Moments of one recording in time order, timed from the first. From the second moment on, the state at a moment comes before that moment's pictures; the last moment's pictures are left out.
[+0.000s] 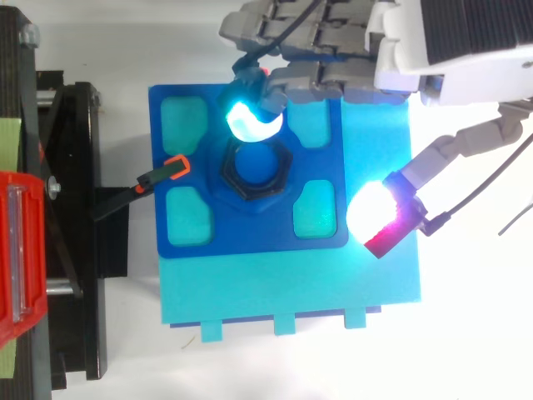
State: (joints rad) arm -0.03 -2.13 -1.15 -3.29 -1.71 -1.21
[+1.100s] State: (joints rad) arm 0.07 -1.95 -1.42 -3.12 -1.53 -1.16
